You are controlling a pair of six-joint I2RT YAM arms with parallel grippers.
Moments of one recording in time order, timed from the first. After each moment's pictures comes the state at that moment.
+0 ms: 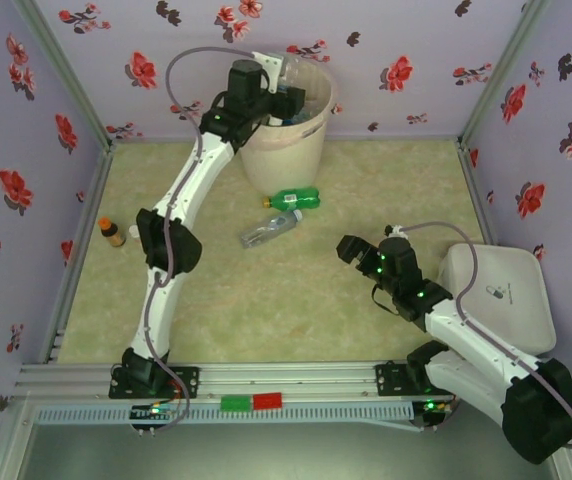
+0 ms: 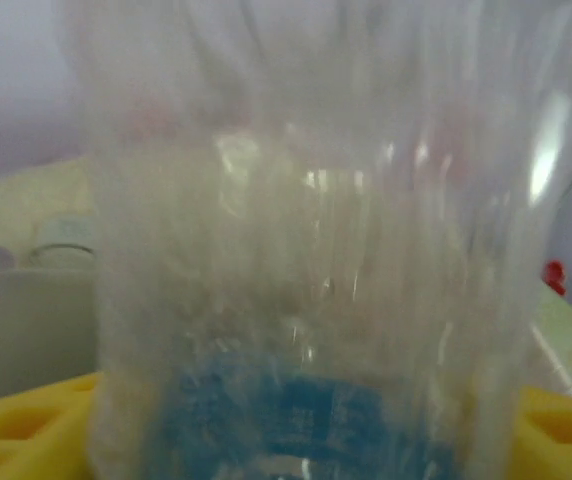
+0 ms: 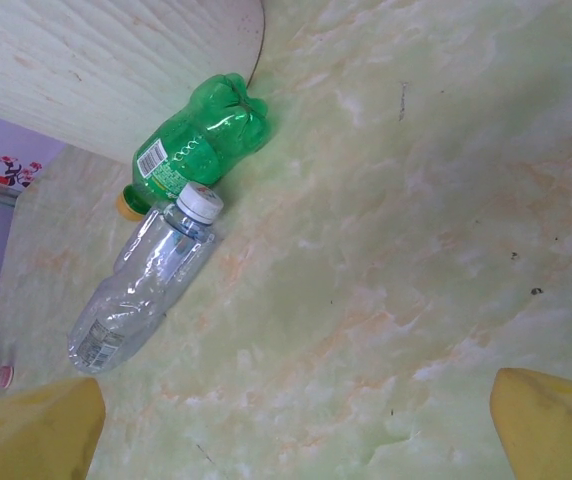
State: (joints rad) left arm -0.50 2.36 2.59 -0.51 0.08 -0.12; right arm 0.51 0.90 0.42 -0.07 0.05 0.88
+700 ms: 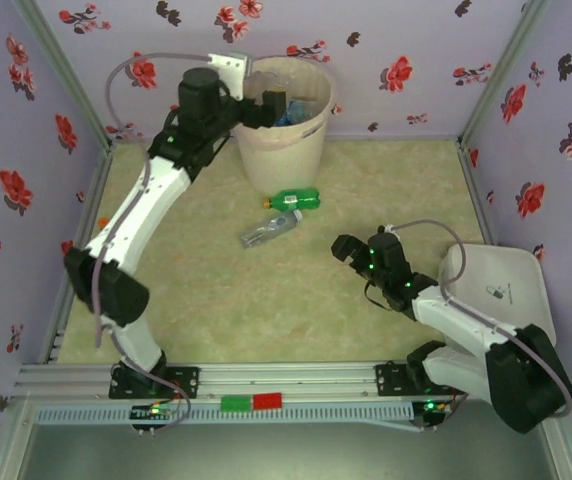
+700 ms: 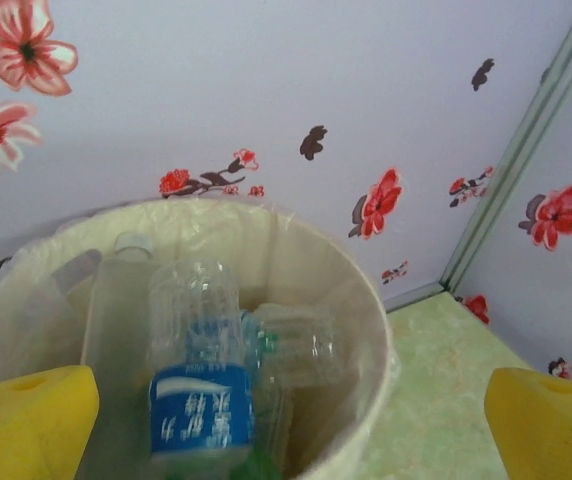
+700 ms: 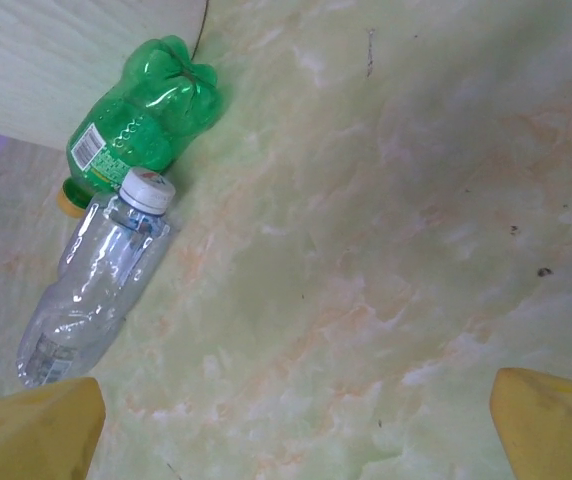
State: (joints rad) left arm -0.49 1.71 1.84 -0.27 0.09 -0.16; right arm 0.52 1.12 0.45 0.02 0.05 0.96
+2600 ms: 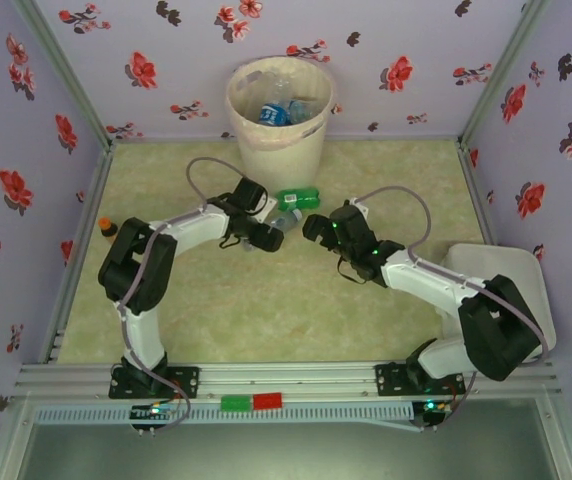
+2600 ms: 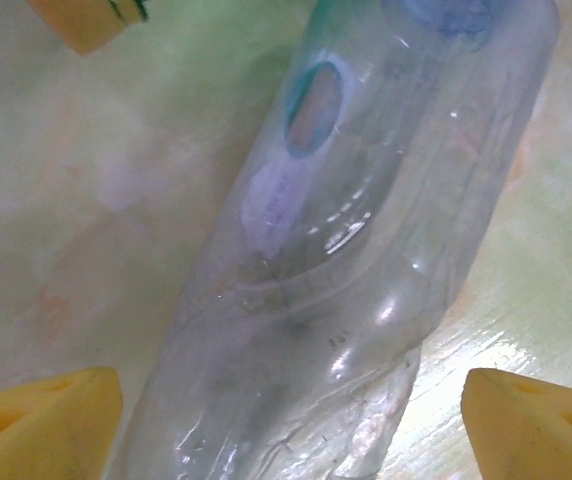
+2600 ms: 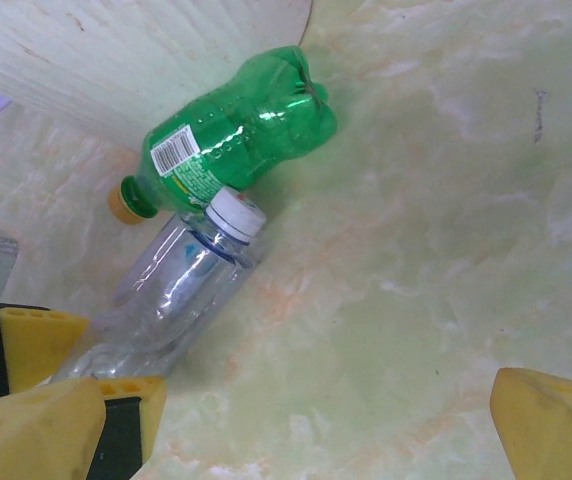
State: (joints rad) left arm -0.59 1.90 1.26 -0.45 0.08 -0.04; right arm 0.65 1.39 0.77 -0.08 0.19 0.87
